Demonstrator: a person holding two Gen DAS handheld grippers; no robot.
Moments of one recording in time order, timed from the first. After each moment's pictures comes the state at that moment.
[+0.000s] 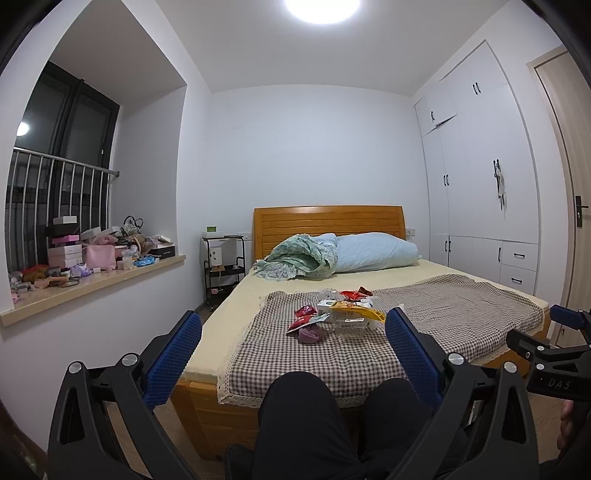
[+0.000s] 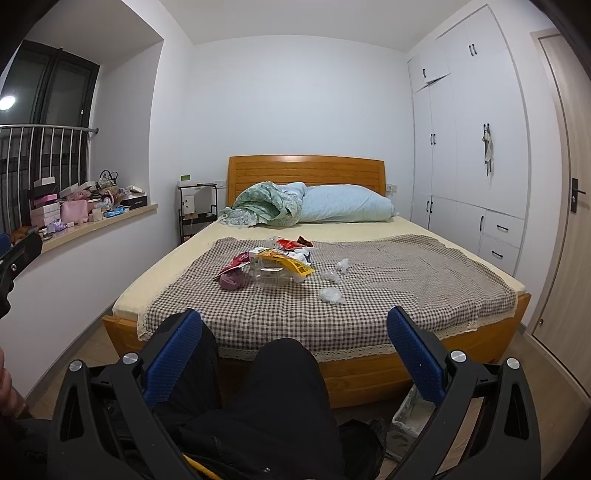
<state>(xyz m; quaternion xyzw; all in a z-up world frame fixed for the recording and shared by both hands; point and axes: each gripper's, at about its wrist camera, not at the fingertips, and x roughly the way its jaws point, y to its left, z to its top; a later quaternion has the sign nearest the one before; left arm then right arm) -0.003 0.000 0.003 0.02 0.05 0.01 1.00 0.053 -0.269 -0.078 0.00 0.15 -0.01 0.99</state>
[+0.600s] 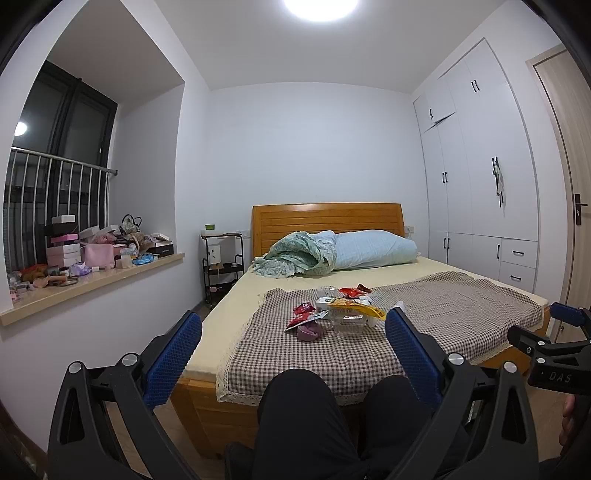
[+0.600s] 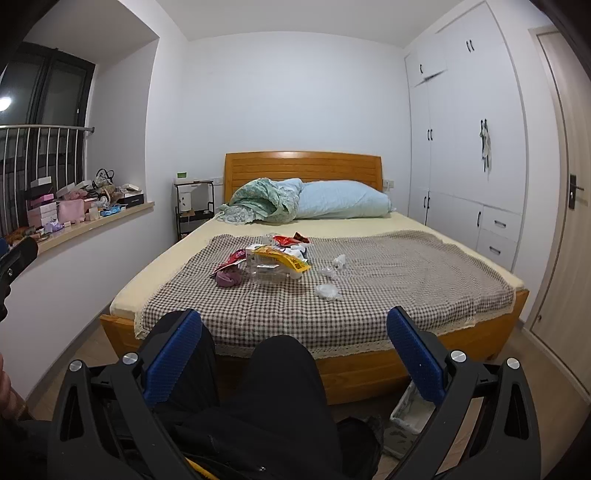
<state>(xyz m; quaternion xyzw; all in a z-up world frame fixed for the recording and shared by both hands) 0.002 -0.002 -0.004 0.02 0.05 0.00 1.00 0.053 -0.270 -0.078 0.00 0.15 -0.02 0.99</state>
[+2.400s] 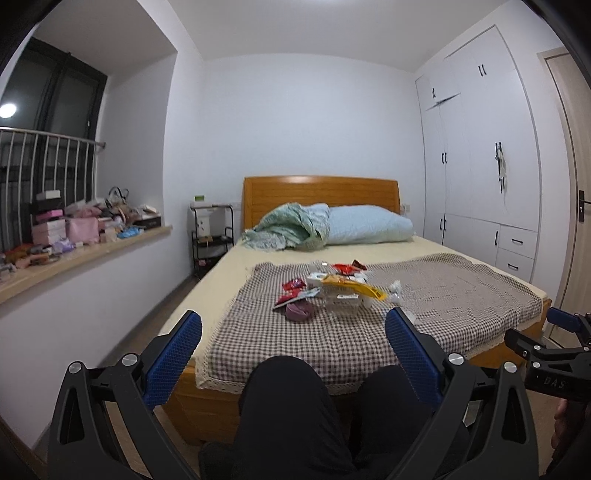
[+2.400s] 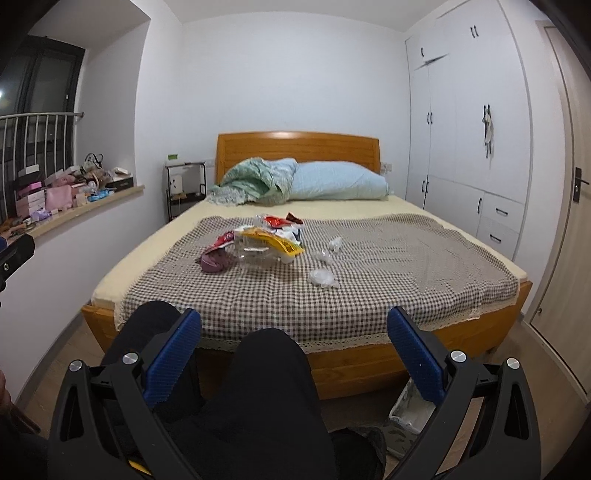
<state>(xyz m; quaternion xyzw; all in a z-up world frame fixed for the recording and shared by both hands) 0.081 -0.008 -0.036 0.01 0.11 -0.01 0.99 0.118 -0.287 -0.108 0.00 0.20 -0.02 0.98</state>
